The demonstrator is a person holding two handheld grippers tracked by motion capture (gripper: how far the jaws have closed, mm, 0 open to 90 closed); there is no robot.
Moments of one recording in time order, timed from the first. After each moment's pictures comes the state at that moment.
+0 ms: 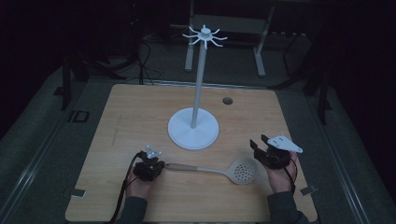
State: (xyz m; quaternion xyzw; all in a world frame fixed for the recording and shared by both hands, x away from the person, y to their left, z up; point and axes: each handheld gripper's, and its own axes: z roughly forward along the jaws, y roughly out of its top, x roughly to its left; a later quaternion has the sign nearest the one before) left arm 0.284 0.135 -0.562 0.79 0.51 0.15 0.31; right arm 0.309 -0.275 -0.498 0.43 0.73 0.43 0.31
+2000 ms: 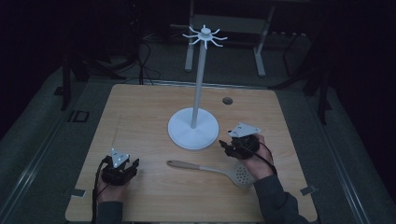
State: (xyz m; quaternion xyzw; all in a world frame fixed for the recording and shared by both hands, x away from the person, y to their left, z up) left arm 0.253 0.215 -0.554 0.73 0.54 0.27 0.33; right arm 0.334 -0.184 -0.471 0.29 0.85 0.35 0.25
